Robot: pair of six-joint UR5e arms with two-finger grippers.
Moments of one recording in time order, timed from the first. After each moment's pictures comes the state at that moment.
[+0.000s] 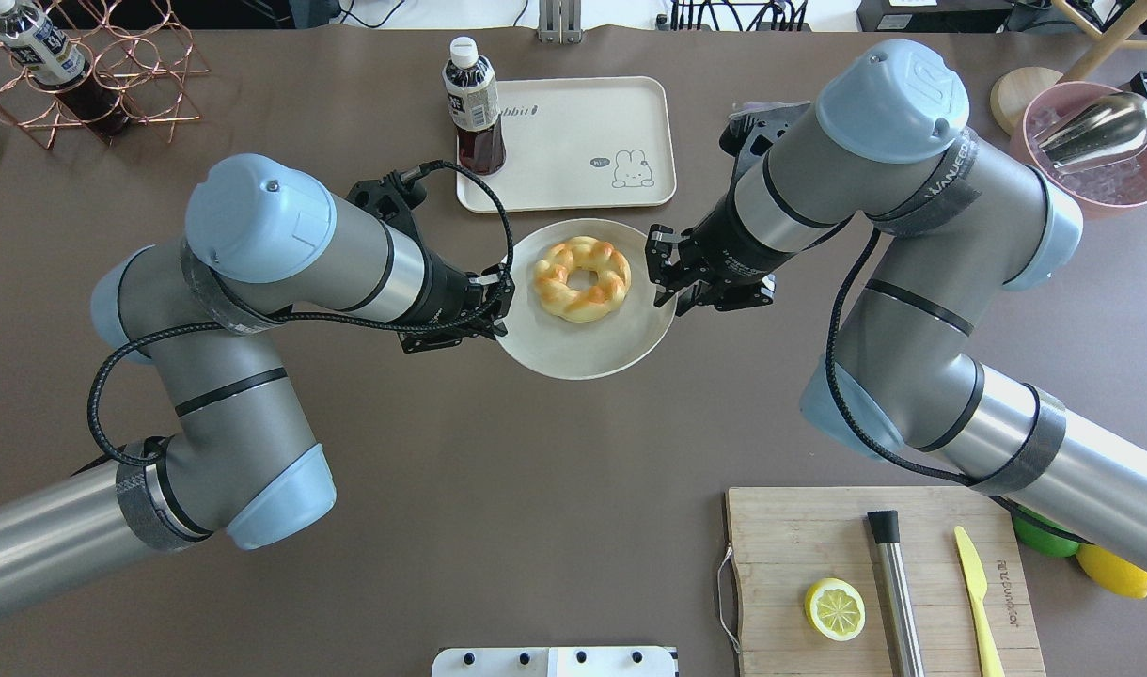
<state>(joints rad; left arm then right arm) -0.59 -2.16 -1.79 -1.93 -1.97 -1.71 0.72 -1.03 1.82 -1.39 2.19 1.47</state>
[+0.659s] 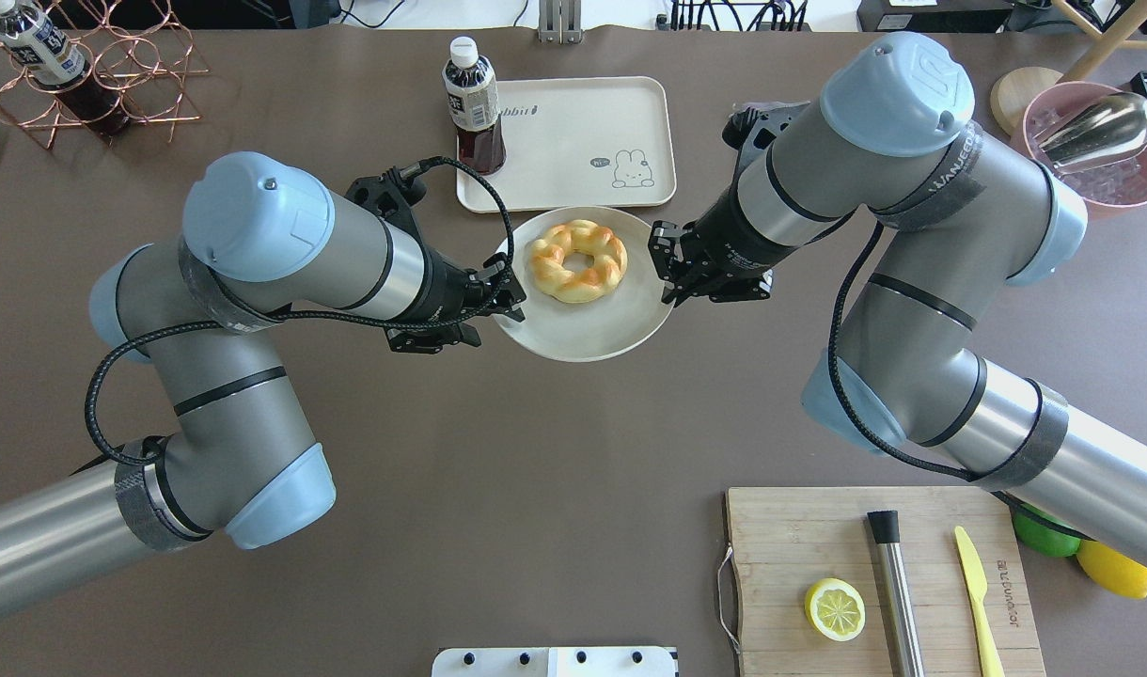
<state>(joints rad) -0.59 -2.16 -1.79 -1.93 -1.96 -1.71 0.73 -1.02 1.82 -1.39 2.19 1.47</state>
